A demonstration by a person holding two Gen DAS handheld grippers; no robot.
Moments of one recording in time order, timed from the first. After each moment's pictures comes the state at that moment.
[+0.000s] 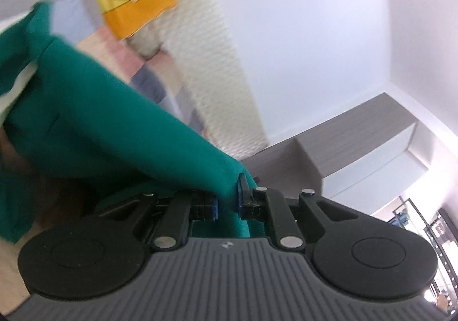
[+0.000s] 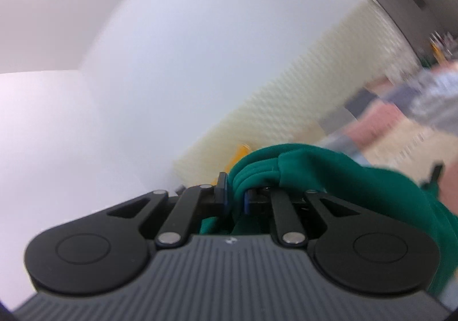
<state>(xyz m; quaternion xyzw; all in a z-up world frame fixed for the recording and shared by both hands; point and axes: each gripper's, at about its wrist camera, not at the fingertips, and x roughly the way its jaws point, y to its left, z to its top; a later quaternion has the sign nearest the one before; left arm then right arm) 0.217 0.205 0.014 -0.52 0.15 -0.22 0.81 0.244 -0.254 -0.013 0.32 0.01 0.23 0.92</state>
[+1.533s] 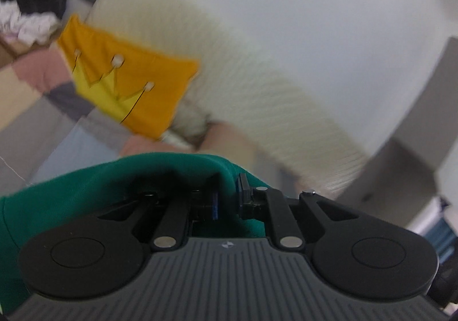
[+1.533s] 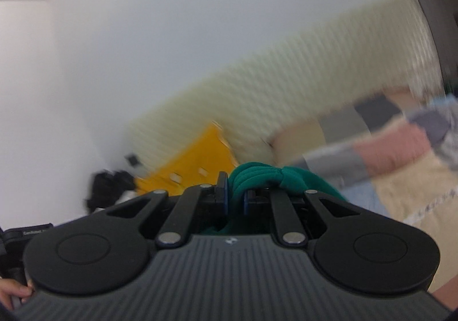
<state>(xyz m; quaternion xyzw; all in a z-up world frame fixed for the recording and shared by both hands) 0.521 0.214 0.051 -0.31 0.19 -0.05 0.93 0.563 -0.140 0.031 0.21 0.13 0.17 0.95</state>
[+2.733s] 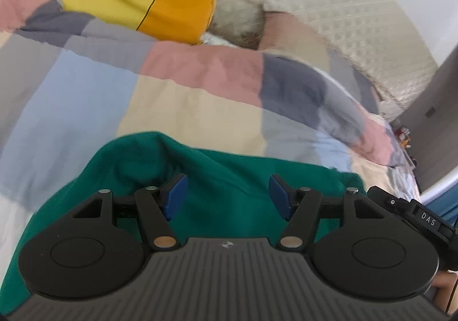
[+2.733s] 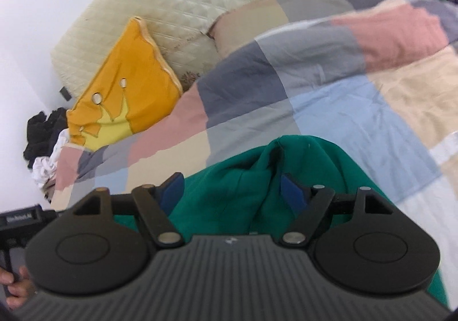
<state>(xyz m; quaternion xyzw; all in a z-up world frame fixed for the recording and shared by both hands) 0.733 0.225 -0.125 -0.21 0.37 -0.04 0.90 0.670 -0.098 -0.107 0.19 0.31 0.14 0.92</state>
